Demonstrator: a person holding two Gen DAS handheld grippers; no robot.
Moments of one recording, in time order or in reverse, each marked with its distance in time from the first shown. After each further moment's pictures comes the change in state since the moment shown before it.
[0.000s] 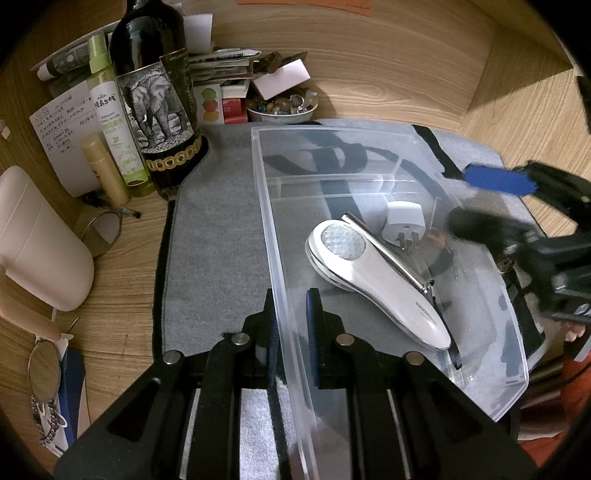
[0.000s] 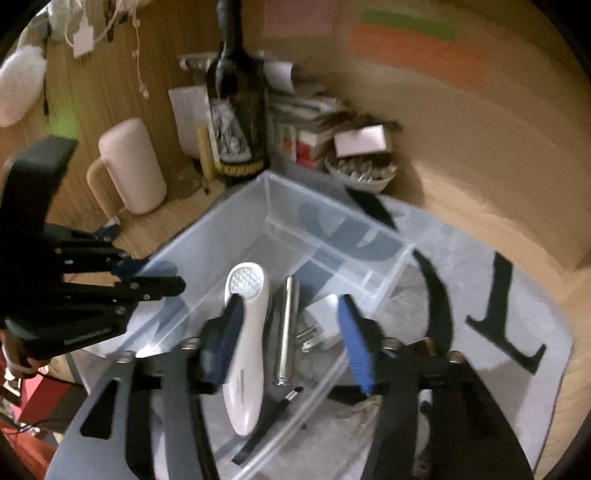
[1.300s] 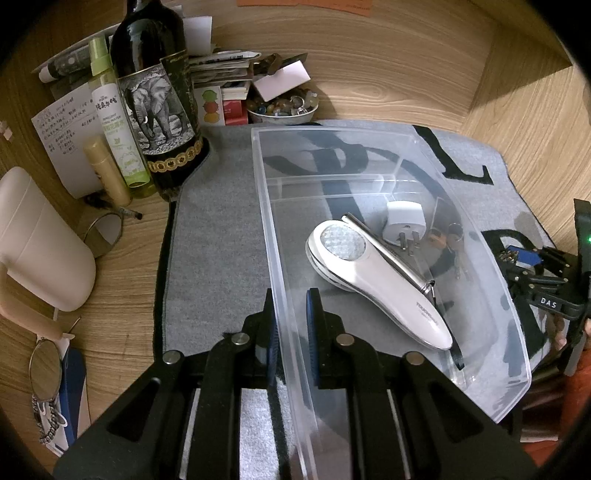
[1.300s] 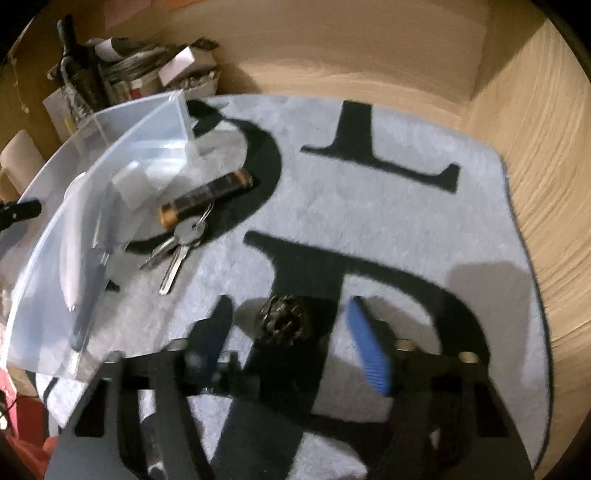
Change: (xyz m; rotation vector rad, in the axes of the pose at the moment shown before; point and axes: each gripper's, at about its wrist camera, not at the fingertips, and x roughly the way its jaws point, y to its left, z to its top) left arm -0.001 0.001 0.000 0.003 -0.002 0.000; right arm -0.012 -0.109 -0.129 0.332 0.153 -0.222
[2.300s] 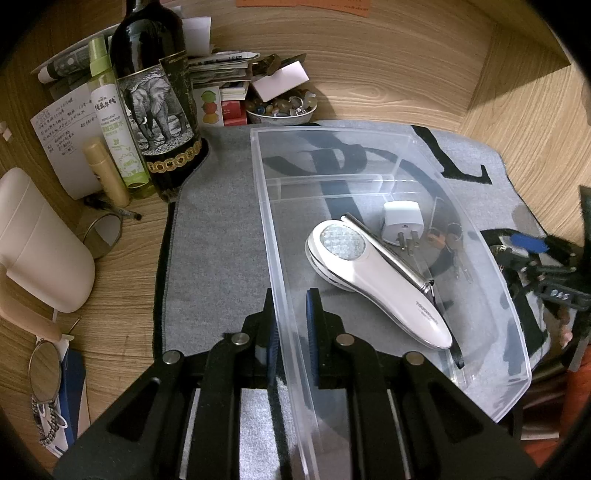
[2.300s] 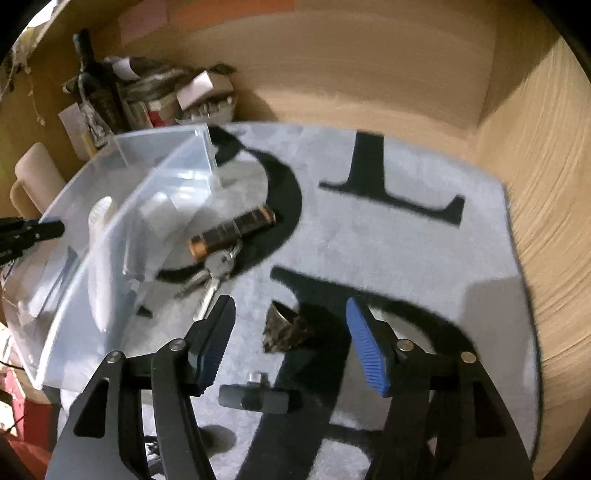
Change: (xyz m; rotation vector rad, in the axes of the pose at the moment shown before) left arm 0.000 0.000 0.000 0.000 -0.002 0.001; right arm -0.018 0.012 0.014 -0.005 -0.050 0.027
